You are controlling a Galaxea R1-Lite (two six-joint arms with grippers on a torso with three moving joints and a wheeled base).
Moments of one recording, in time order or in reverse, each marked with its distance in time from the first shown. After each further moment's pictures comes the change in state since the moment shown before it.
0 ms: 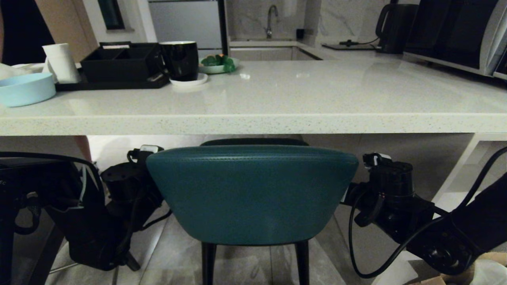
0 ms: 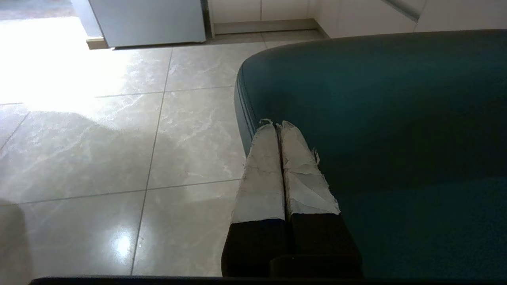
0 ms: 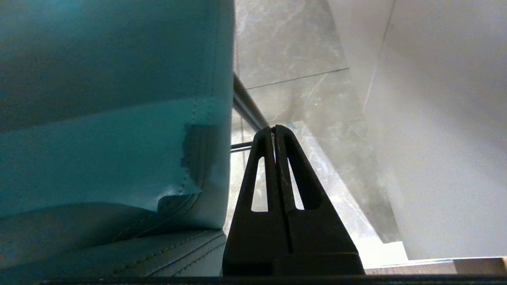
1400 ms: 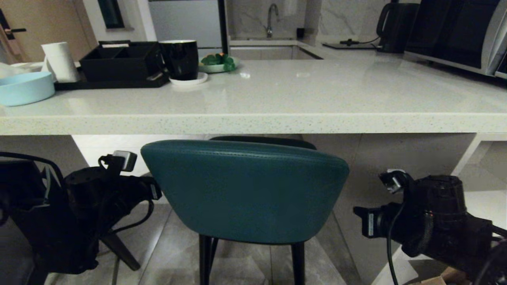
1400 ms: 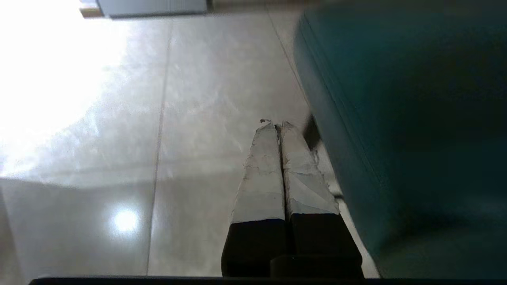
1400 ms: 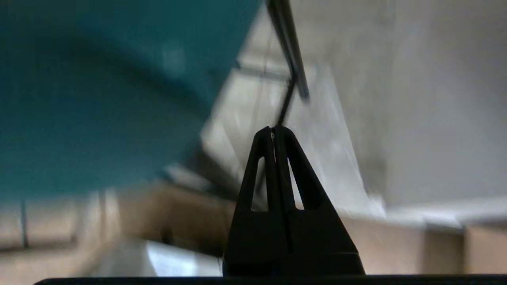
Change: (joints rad) left arm 0.257 -0.034 0.048 0.005 -0.175 0.009; right arm -0.094 -0.219 0.194 0.153 0.282 -0.163
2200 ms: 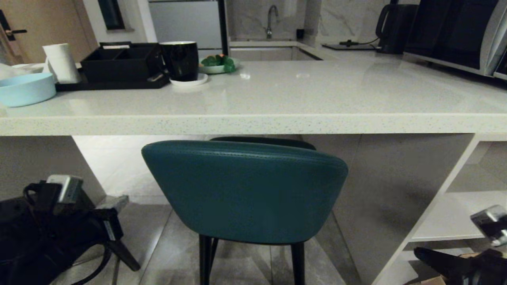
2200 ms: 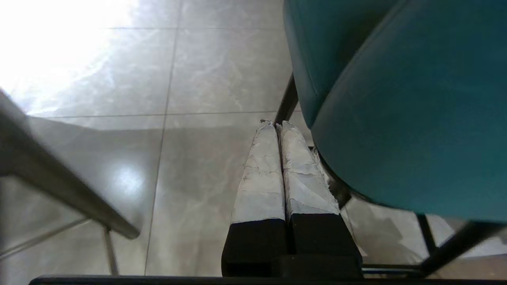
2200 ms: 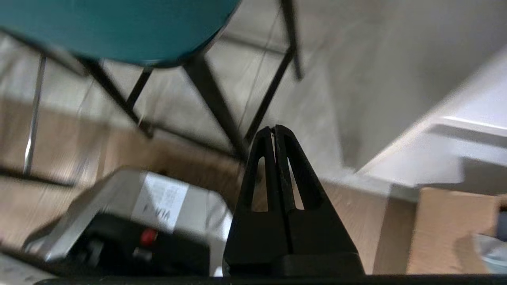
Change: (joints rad) left arm -0.022 -0.471 0.453 0.116 0.068 -0.046; right arm -0.045 -0.635 0.224 0.414 0.102 -0.133
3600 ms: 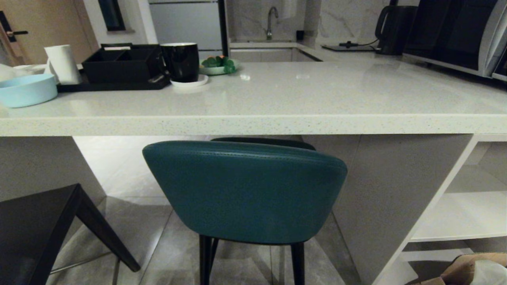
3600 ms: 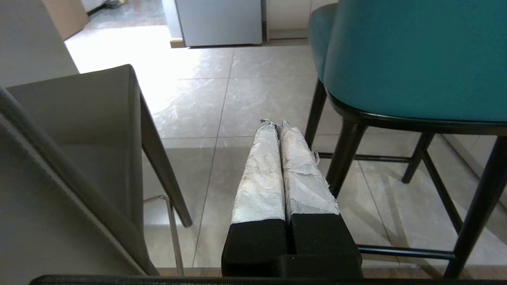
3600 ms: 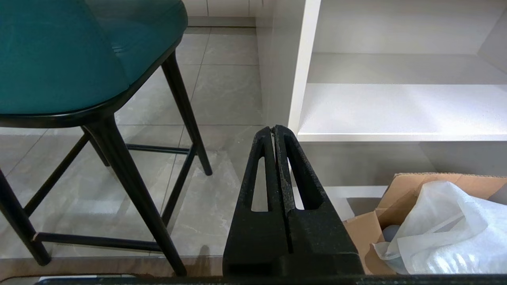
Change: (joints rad) left arm 0.059 -1.653 0.077 1.362 0.067 0.110; right arm -0.323 -1.102 0.202 0.419 -0.060 -0.118
